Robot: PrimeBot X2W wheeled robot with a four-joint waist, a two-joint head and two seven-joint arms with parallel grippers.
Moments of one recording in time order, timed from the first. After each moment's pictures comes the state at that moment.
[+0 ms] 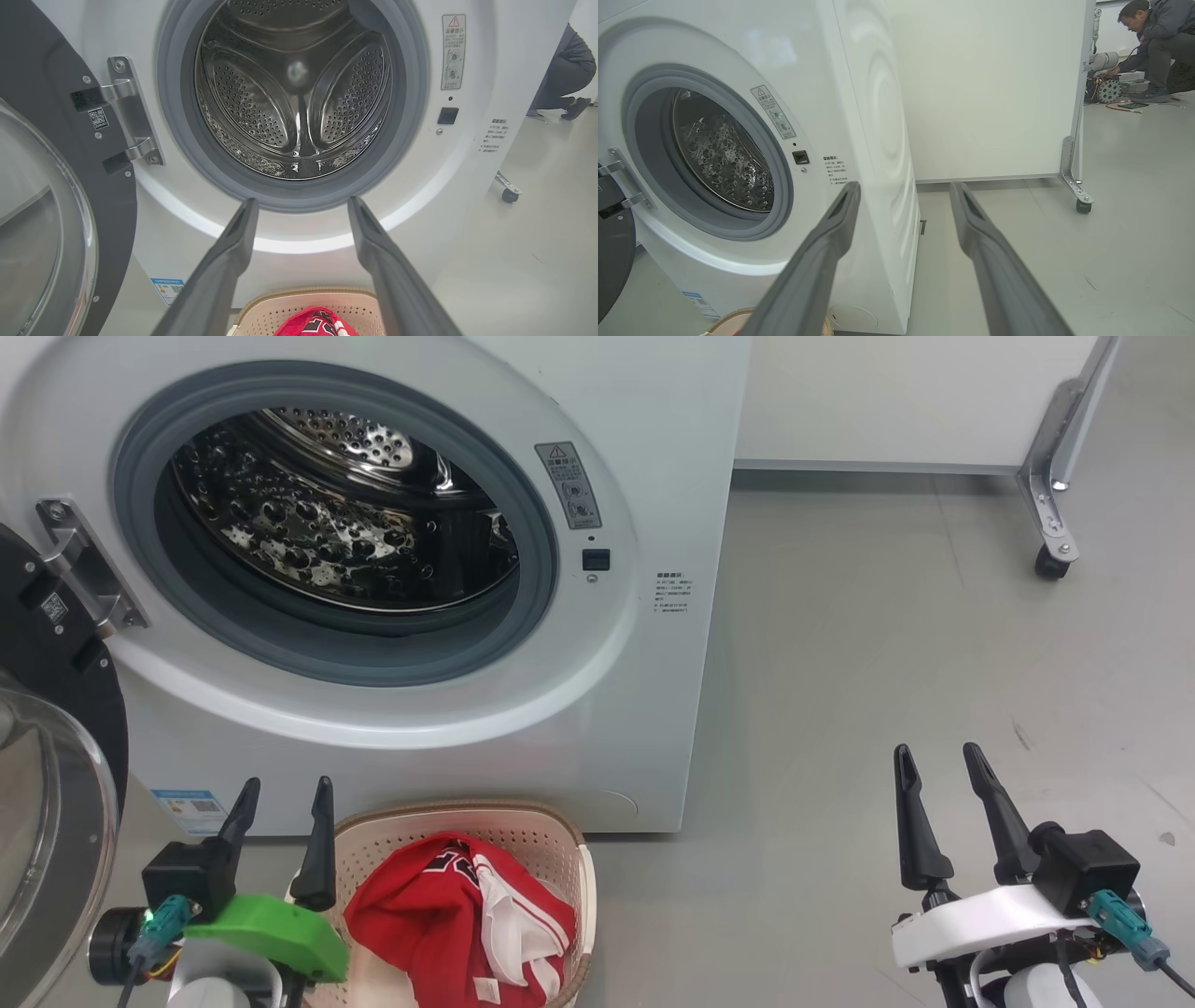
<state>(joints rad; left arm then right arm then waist) -0.17 0.05 -0.06 0.46 -0.29 -0.12 -0.25 0.03 -0.04 0.12 0.12 0.34 0.12 -0.25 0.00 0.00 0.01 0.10</state>
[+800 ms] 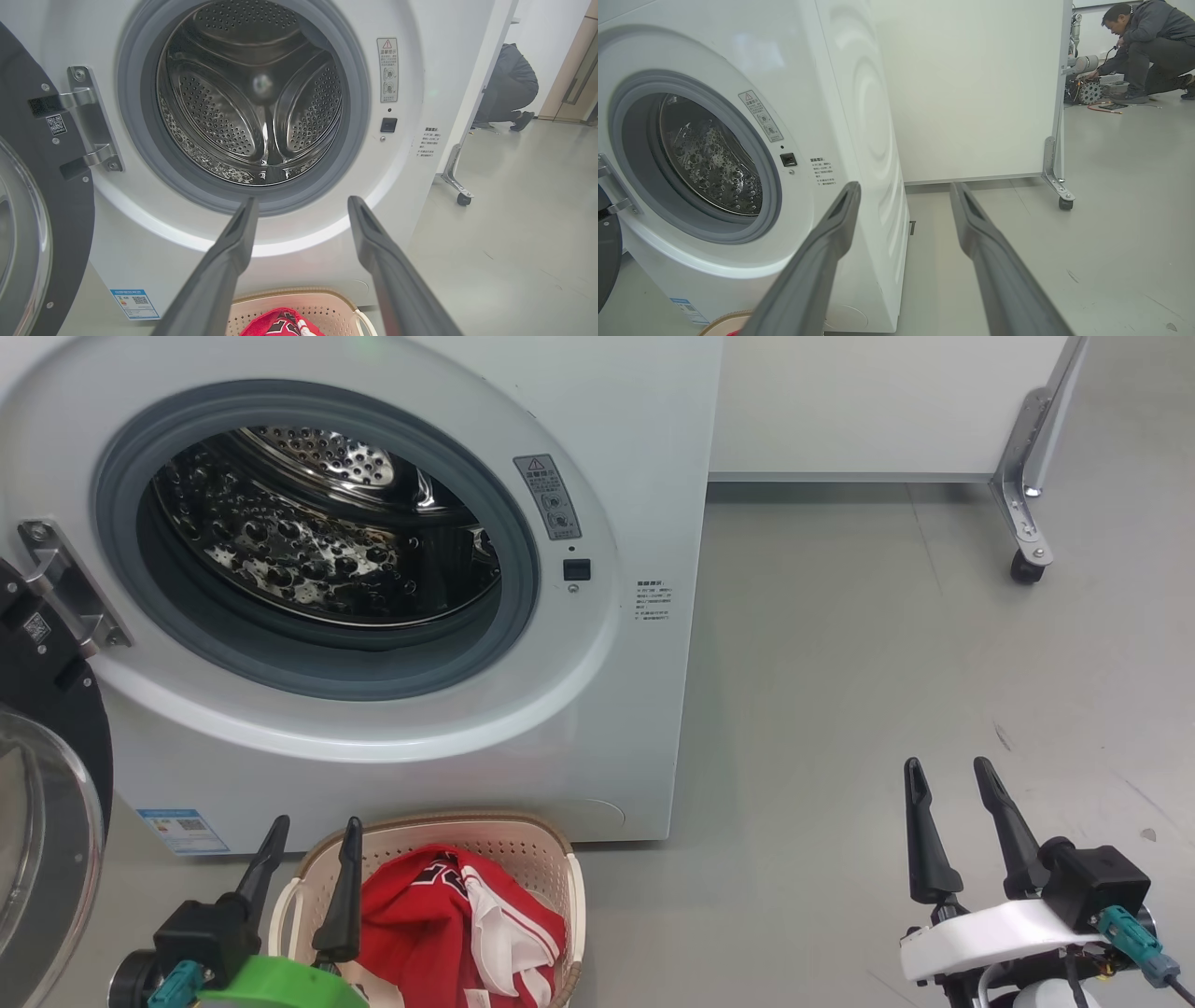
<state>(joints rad) 0.01 0.06 -0.11 0.24 -0.33 -0.13 -0.25 0.07 -0.04 0.10 0.10 0.33 0.12 -0.25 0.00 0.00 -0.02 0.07</state>
